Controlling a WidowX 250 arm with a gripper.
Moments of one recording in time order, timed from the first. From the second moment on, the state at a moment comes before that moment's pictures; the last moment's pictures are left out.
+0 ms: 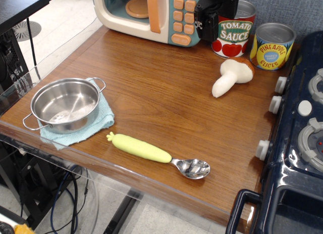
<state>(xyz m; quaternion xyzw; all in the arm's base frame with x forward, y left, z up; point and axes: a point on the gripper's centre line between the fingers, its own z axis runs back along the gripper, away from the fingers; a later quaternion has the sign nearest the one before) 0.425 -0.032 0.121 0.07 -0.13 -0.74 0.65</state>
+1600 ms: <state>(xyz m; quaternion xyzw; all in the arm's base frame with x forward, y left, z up) 0.267 0.047 0.091 0.05 -0.08 -0.45 0.89</state>
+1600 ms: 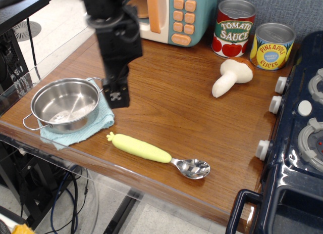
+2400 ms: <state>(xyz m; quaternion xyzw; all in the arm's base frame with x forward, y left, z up) 0.245 0.097 0.040 0.10 -0.04 -0.31 0.94</state>
